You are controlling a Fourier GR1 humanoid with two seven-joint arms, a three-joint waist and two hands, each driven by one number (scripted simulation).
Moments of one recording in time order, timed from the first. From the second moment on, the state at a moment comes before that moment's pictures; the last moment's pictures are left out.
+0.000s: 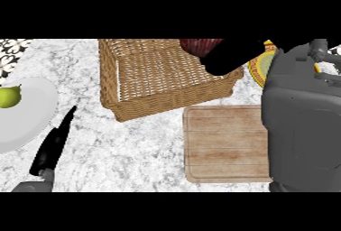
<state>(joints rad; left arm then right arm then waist) -0.03 0.28 0.00 -1.37 -0.26 0.06 0.20 -1.09 0.00 -0.08 -1.66 0.84 0.57 0.71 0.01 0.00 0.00</state>
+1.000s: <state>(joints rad) -0.03 0.28 0.03 -1.40 -0.27 0.02 0.24 -1.17 0.00 0.11 -1.08 0.86 0.11 0.65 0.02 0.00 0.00</state>
